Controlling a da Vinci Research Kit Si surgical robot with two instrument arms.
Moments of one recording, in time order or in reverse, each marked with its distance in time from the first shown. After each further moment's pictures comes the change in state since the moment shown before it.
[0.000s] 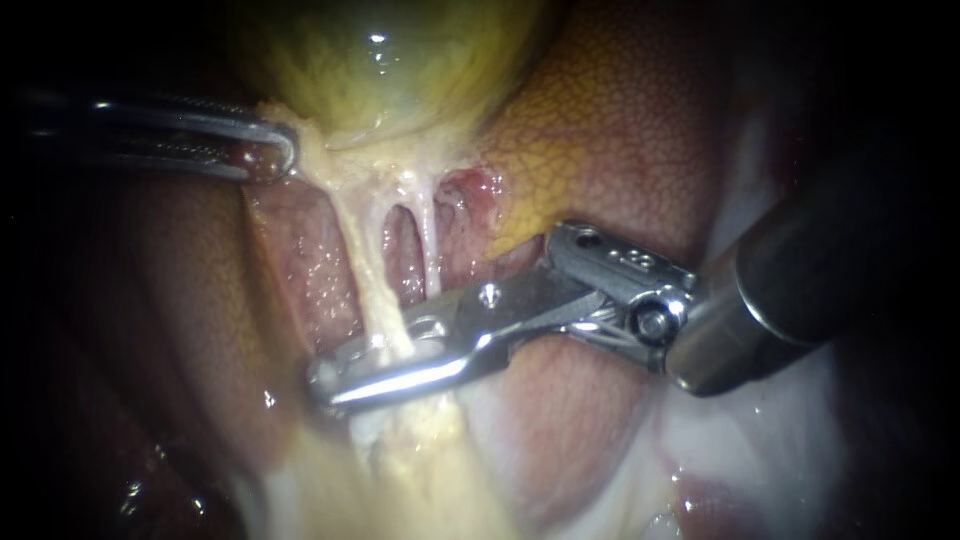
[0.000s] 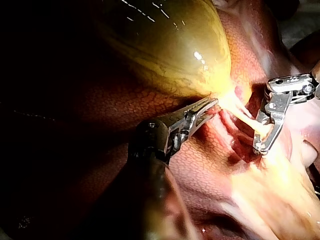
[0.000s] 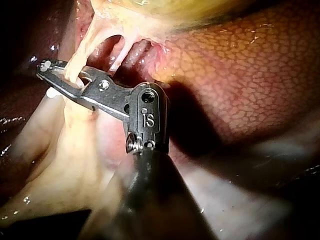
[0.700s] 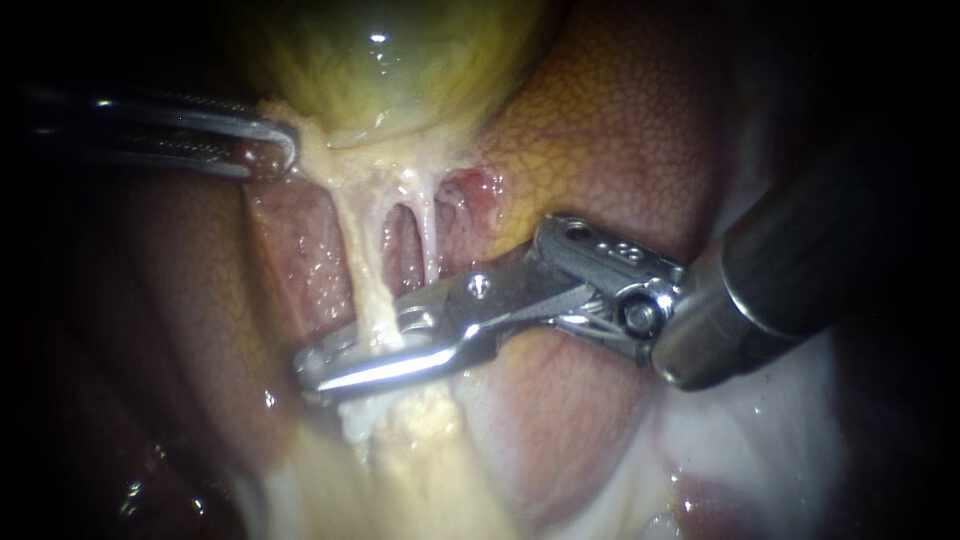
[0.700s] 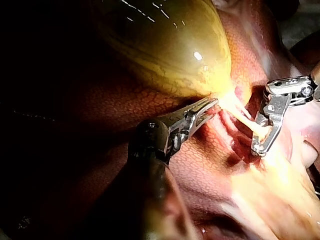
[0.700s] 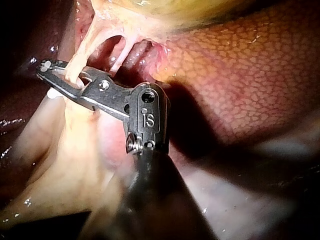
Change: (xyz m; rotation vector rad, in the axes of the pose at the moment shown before) right arm -0.001 0.000 0.000 0.000 -0.003 0.014; left arm 0.000 0.000 0.000 -0.001 0.000 -0.001
